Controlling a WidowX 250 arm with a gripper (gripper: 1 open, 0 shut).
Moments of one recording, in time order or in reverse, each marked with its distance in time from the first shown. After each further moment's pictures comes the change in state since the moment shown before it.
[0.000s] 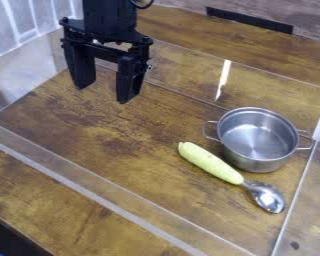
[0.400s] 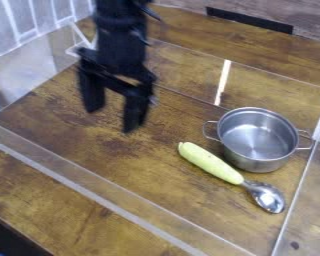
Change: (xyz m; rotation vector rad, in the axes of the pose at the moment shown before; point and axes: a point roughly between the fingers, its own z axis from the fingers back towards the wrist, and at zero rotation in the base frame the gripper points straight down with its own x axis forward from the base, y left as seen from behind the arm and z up) arm -0.001 -0.028 -0.036 0.026 0.062 -0.200
